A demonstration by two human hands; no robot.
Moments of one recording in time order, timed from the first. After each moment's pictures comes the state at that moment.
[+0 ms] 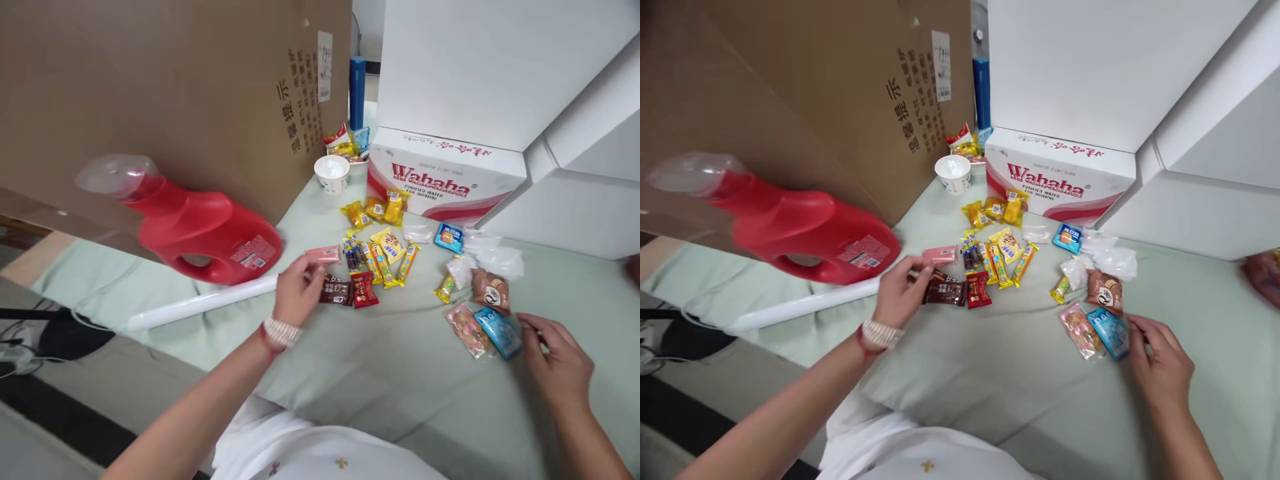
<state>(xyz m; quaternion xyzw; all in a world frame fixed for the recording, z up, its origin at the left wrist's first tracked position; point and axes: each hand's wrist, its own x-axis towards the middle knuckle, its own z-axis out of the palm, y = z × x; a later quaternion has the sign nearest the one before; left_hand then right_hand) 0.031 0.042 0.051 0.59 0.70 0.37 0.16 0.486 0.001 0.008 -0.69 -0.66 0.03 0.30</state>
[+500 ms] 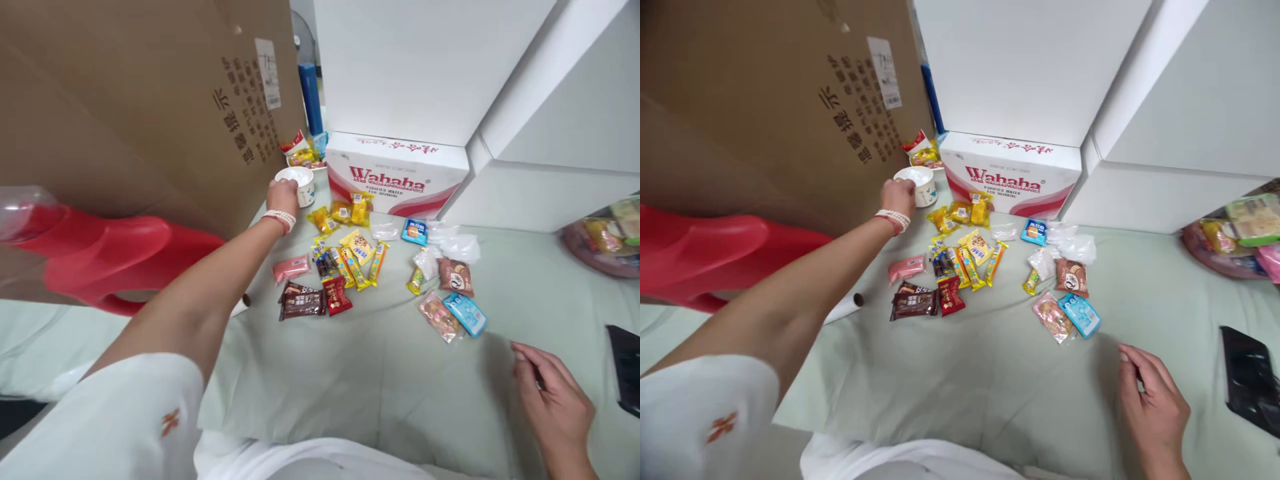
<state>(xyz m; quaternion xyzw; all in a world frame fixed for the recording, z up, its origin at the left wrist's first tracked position) 0.019 0.258 0.076 0.73 0.65 0.22 -0.02 0.481 -0.086 0.022 -0.75 -0.58 0.03 0.31</state>
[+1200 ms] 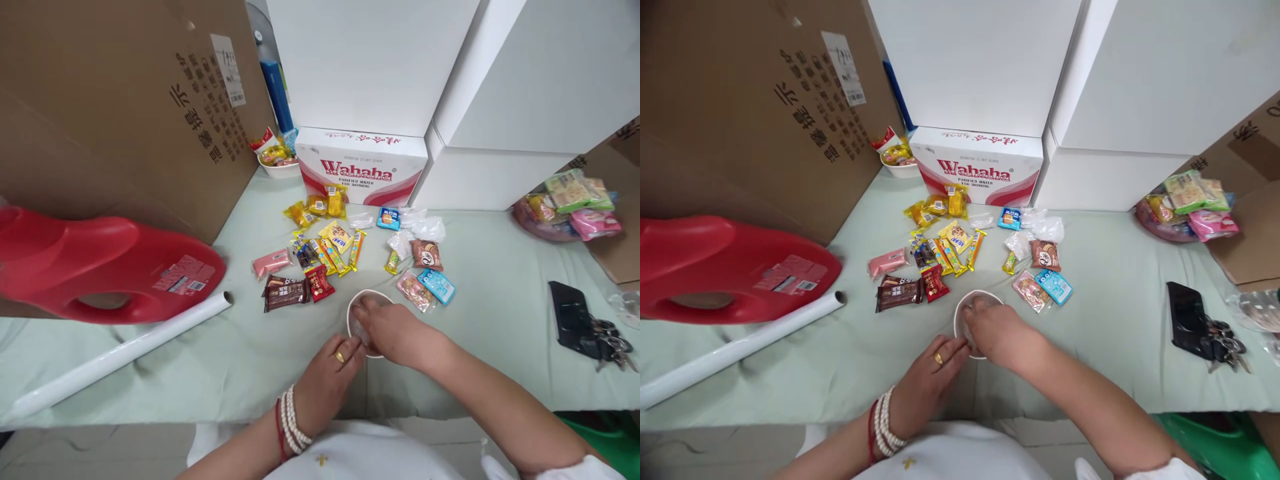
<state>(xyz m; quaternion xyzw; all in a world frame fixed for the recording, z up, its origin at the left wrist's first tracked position) 0.129 -0.070 0.026 0.90 0.31 0.29 0.10 0.308 -0.006 0.089 -0.44 -0.87 0.20 -0.15</state>
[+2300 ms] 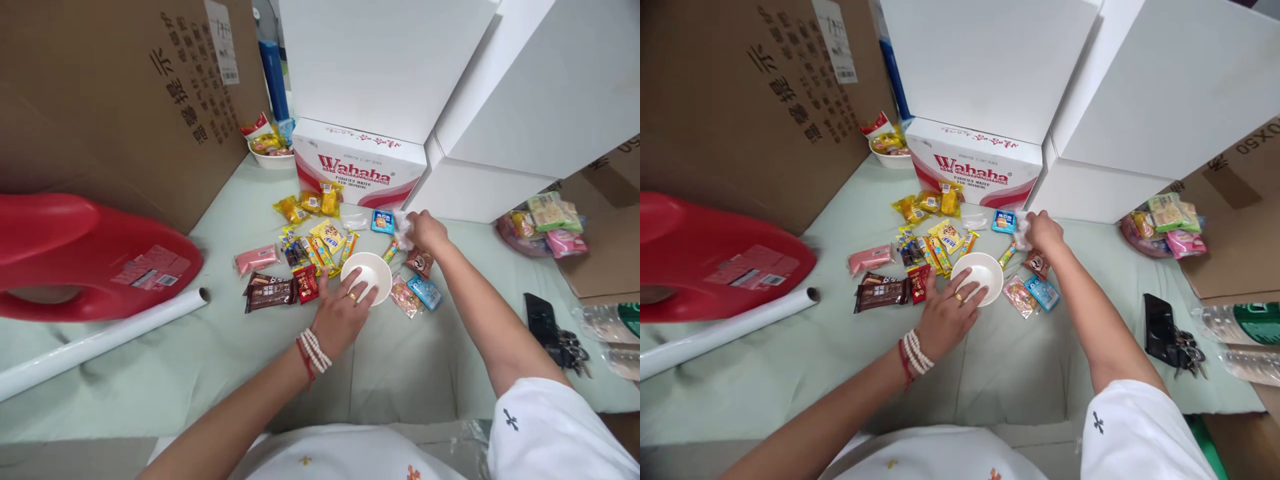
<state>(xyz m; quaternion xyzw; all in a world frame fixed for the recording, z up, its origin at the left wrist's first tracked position) 0.176 0.007 0.021 0.87 0.41 0.29 0.03 0.450 0.186 0.054 -0.75 -0.66 0.06 -0.07</state>
